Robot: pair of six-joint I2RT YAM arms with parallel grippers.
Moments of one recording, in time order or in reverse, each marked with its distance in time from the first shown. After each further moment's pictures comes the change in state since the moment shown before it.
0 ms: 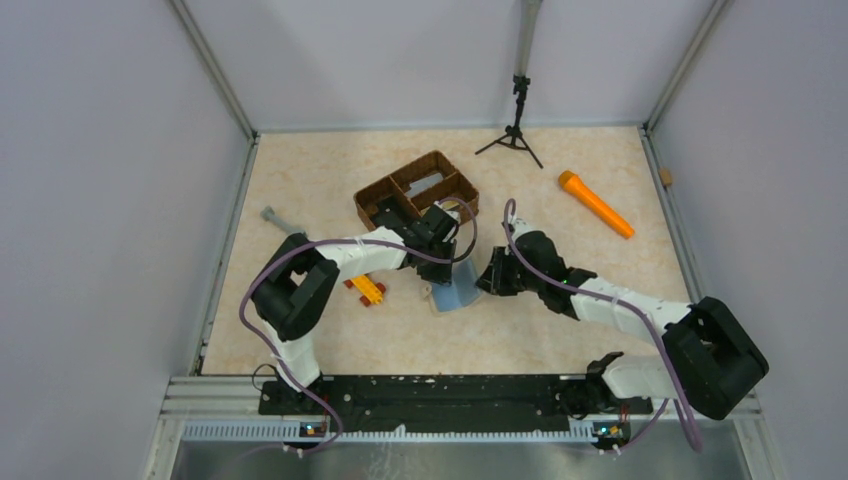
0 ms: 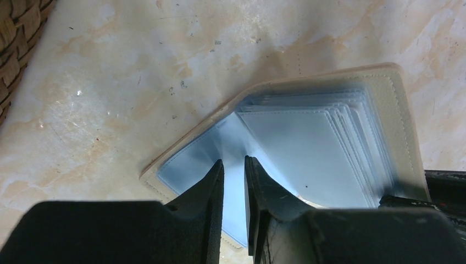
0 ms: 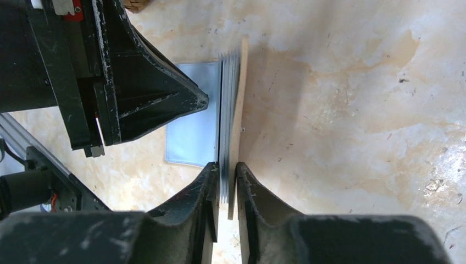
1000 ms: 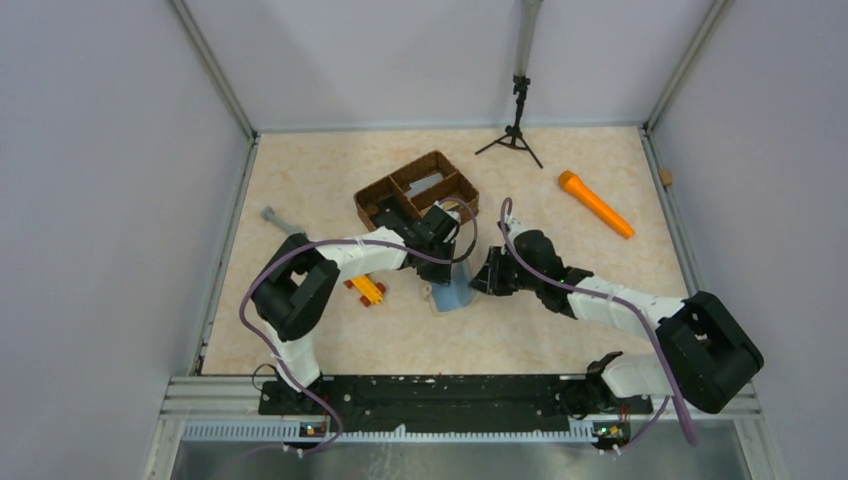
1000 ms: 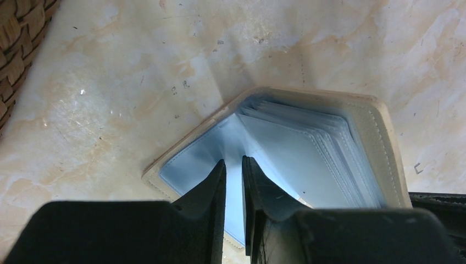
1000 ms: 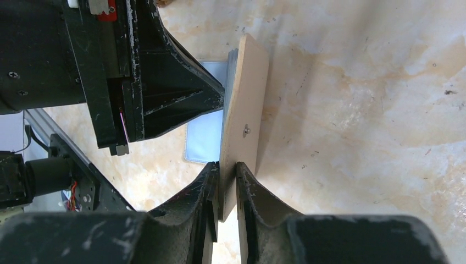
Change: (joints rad) left arm -0.004 0.000 0.002 -0.005 -0.011 0.002; right arm 0.000 0.033 -0.001 0.066 -0.078 0.015
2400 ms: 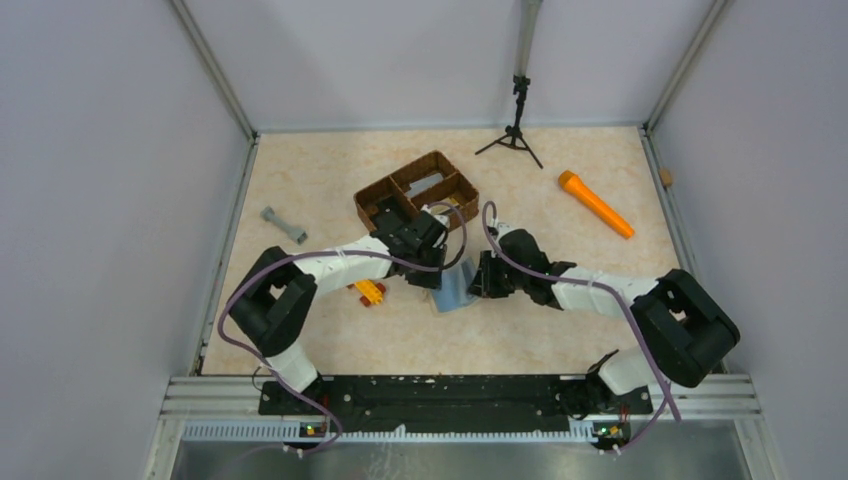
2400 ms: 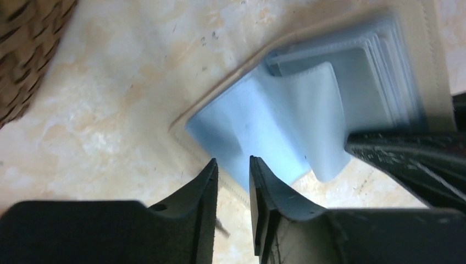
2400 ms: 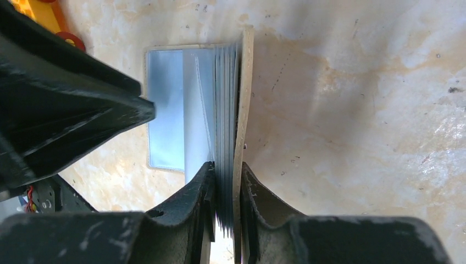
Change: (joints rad) left arm -0.003 -0.109 -0.092 -0.013 -0.027 0.010; right arm 0.025 0.146 0.067 -0.061 0.045 -0.049
